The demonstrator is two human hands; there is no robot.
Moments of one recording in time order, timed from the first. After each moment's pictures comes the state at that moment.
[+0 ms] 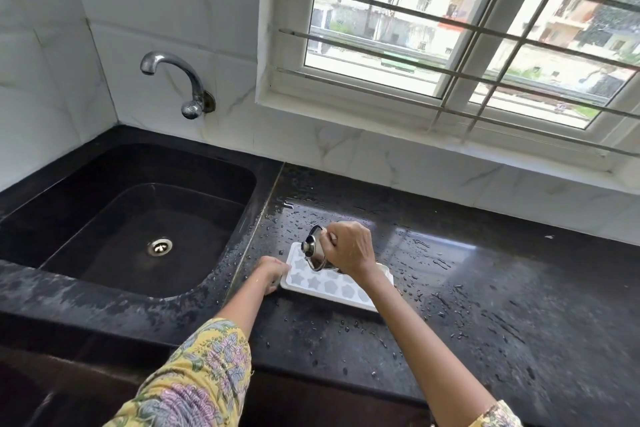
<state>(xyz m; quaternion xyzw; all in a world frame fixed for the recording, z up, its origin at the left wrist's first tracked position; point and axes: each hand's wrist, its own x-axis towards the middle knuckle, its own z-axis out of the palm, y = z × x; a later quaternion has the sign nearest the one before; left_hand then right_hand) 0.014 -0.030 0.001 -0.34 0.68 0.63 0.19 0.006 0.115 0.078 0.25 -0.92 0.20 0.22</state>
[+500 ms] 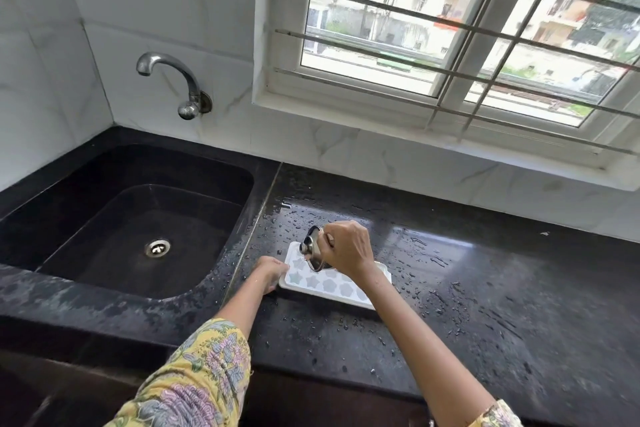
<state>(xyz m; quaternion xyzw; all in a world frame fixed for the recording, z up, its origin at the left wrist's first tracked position) 0.018 -0.027 0.002 -0.32 0.70 0.62 0.16 0.011 0.115 0.080 0.27 -0.91 0.19 0.26</state>
